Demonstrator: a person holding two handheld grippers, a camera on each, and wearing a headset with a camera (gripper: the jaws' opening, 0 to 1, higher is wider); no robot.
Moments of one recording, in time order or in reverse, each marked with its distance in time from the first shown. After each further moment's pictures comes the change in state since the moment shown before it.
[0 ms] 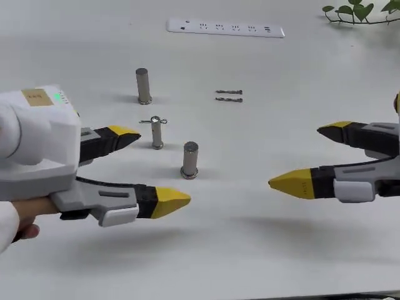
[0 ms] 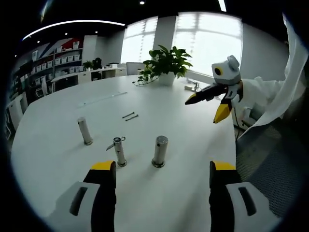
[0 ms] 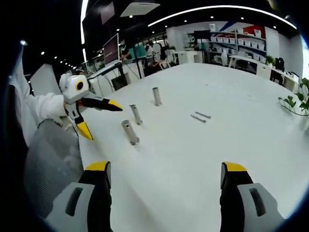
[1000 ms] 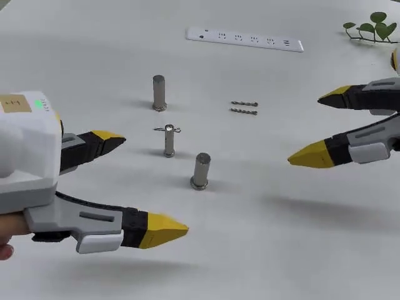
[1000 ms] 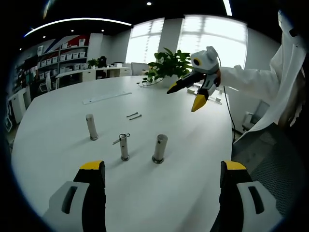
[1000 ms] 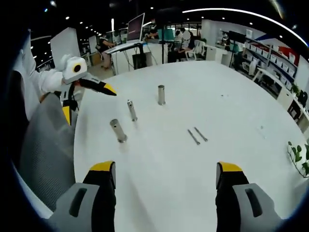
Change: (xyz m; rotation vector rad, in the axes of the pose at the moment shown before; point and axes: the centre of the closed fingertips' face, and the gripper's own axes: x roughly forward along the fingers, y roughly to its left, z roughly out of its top) left arm -0.020 -0.004 0.006 -0.048 -0.024 0.015; right arm 0.023 -0.038 0.046 -0.326 0.175 0.115
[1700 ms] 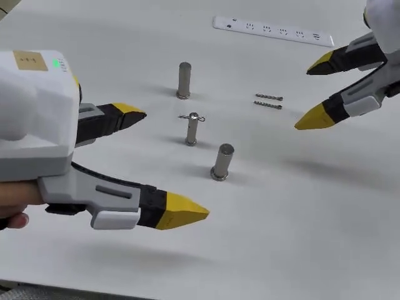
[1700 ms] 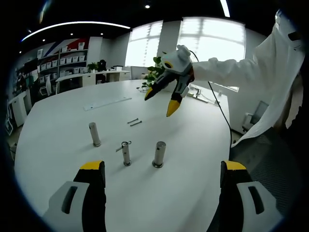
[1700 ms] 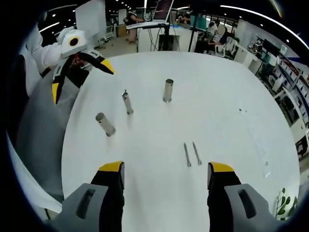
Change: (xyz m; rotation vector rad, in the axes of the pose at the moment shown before) left arm -0.013 -0.001 0.014 0.024 -0.023 0.005; right arm 0.046 -0.020 0.032 -0.270 0.155 0.126
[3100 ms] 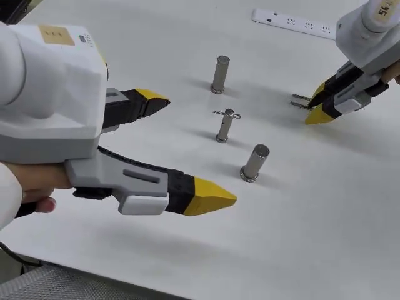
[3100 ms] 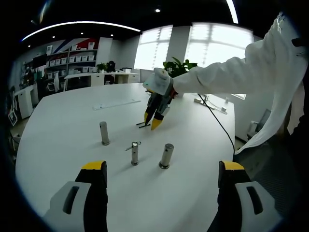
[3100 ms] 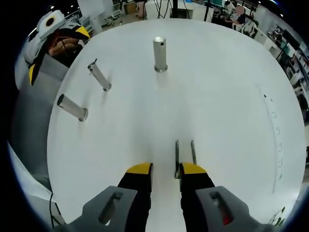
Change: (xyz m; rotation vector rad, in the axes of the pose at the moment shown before) left arm -0.011 0.012 0.001 -0.058 -0.040 0.058; right arm 0.069 -0.031 -0.030 -0.055 0.243 0.101
